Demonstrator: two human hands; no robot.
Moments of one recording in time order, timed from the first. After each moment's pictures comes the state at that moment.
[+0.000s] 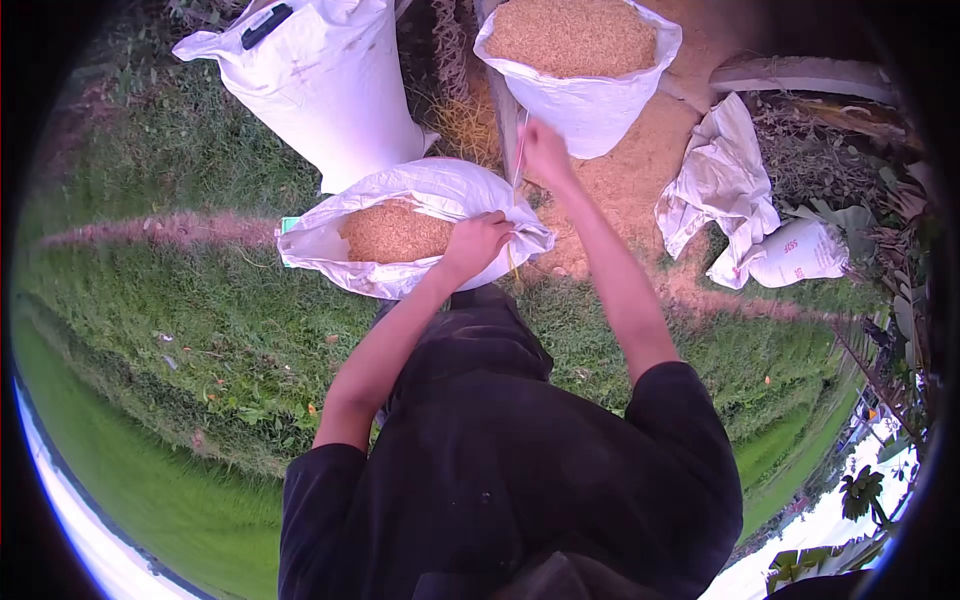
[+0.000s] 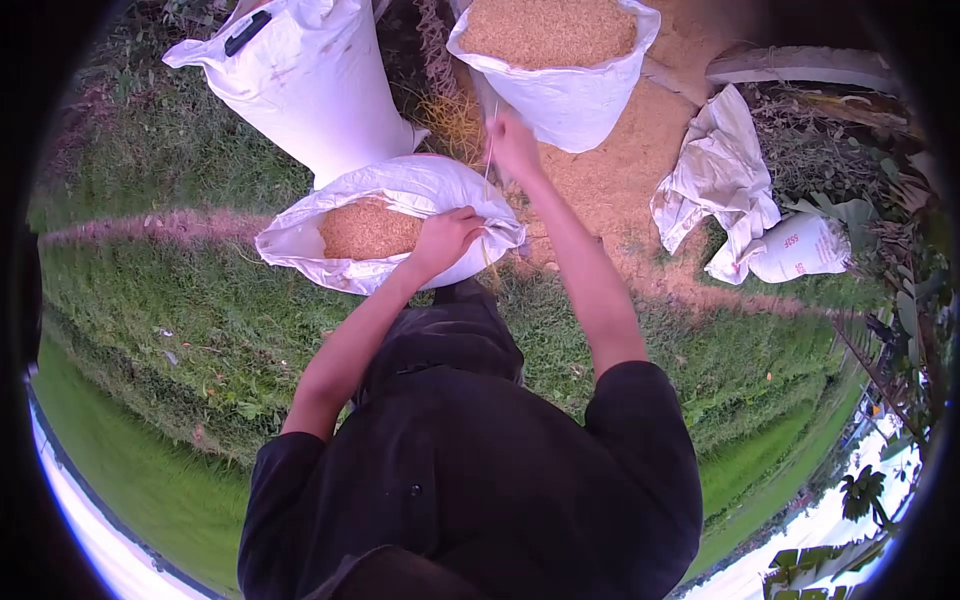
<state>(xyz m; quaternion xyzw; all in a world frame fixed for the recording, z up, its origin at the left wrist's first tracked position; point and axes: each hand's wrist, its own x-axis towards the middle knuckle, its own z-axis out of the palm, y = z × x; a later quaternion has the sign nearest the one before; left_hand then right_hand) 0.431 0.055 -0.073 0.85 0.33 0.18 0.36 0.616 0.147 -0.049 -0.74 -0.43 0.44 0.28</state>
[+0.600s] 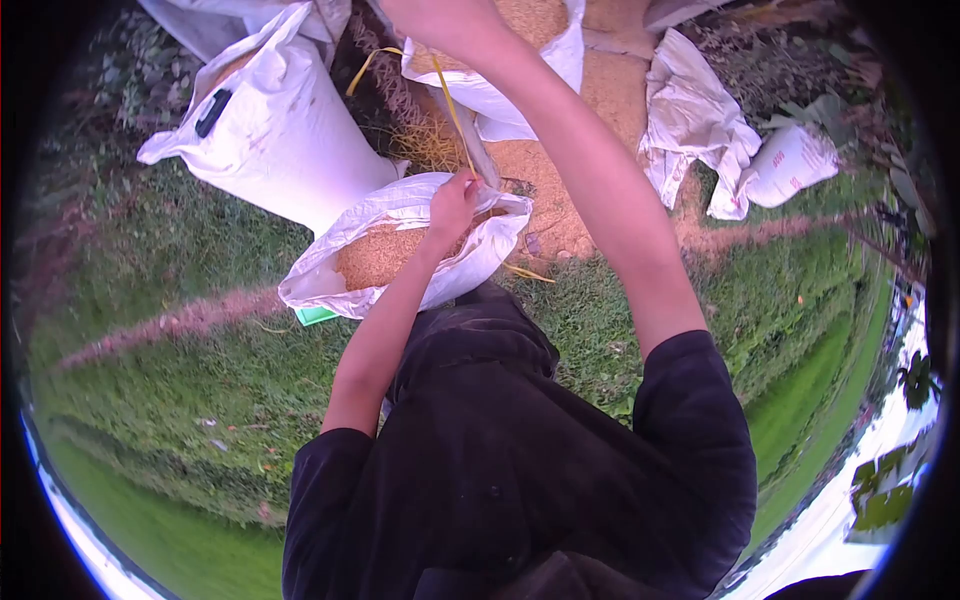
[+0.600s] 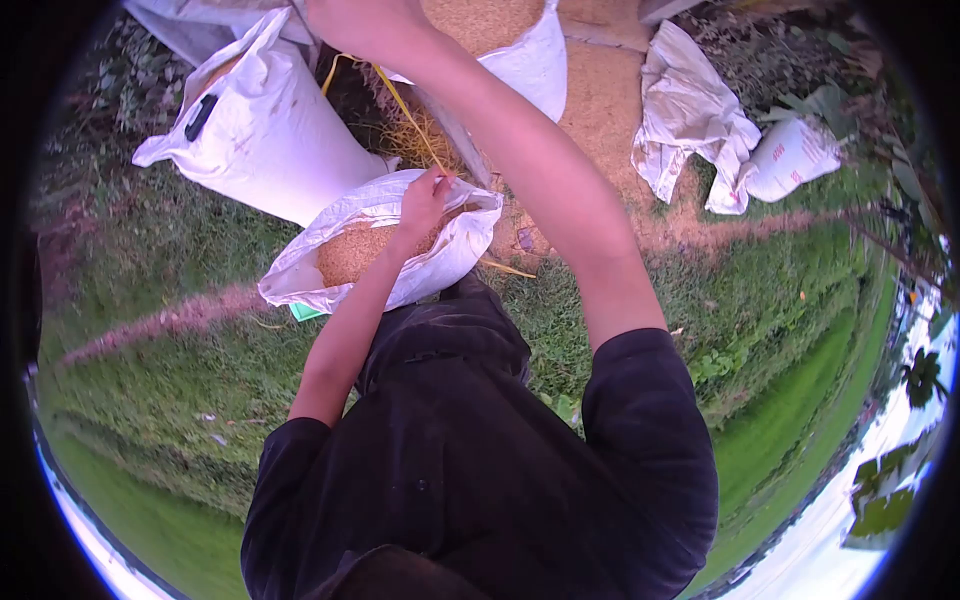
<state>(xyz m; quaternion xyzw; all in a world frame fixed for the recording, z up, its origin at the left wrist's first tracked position) 0.458 0.110 -0.093 0.75 0.41 0.22 0.47 0.563 0.242 0.212 -0.56 -0.65 0.07 0.51</state>
